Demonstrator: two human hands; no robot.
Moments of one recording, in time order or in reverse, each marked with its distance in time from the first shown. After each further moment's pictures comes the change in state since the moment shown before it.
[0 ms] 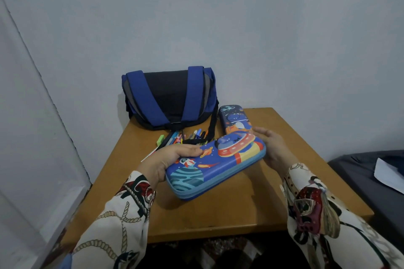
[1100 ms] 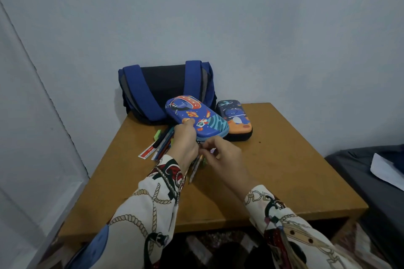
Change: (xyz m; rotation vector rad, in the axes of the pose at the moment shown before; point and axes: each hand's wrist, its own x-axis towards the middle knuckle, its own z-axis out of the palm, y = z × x) left_hand 0.061 0.016 0.052 -0.480 0.601 0.288; right_hand -0.070 0.051 0.070 -0.859 -0.124 -1.008
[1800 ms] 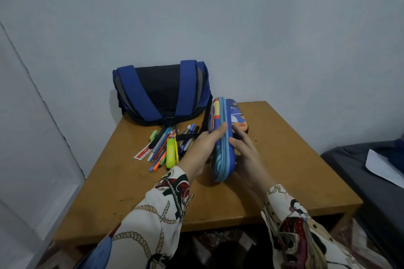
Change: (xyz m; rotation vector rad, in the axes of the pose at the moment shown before) left_hand -0.036 -0.028 0.000 0.427 -0.506 0.035; right_hand -0.005 0.039 -0.029 1.058 0.065 0.723
